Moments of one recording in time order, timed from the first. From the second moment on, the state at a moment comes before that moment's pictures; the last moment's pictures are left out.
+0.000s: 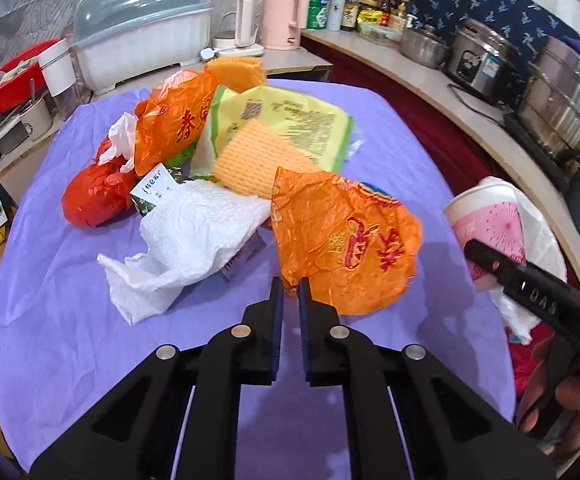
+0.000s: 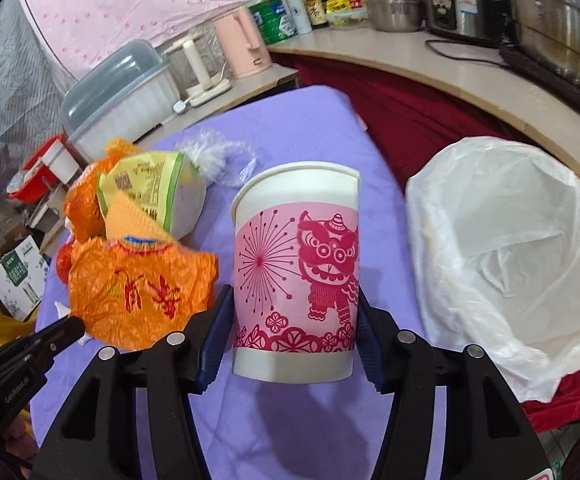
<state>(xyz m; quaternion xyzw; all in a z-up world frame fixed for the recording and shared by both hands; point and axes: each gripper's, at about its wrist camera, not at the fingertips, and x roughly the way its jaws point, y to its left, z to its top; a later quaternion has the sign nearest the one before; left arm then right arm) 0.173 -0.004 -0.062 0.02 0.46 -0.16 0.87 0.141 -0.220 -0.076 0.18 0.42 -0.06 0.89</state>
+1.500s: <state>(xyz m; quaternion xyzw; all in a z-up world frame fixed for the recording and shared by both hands) 0.146 -0.272 0.007 0.12 0.38 -0.36 0.84 0.058 -0.395 -0.077 0.25 0.38 -0.24 0.86</state>
